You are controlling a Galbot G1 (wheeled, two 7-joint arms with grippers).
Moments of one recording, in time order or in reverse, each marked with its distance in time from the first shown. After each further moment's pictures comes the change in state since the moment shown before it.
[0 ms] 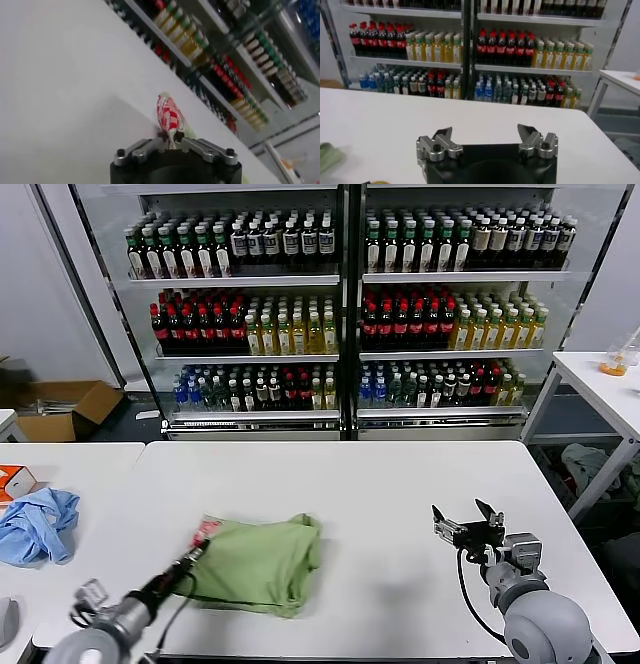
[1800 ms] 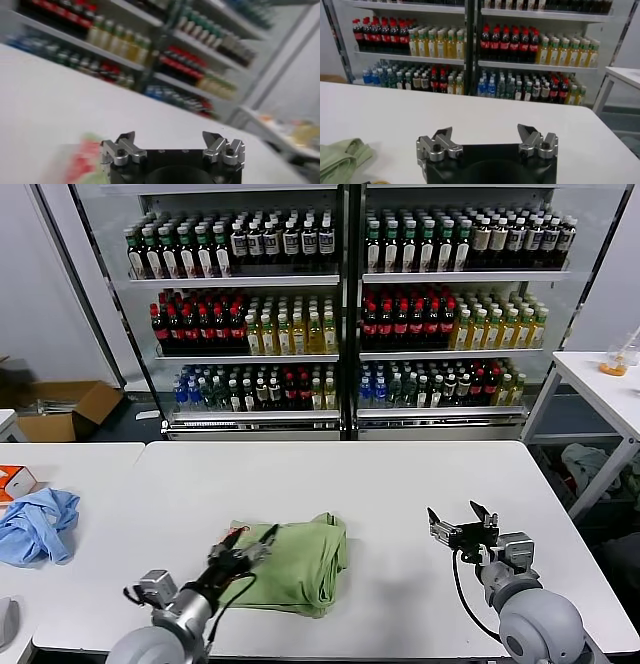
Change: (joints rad) left arm -0.037 -0.008 0.327 -0.142 0.483 -0.151 -0.032; right arm 0.021 -0.007 -0.032 -0.033 -0.001 0.005 -0.009
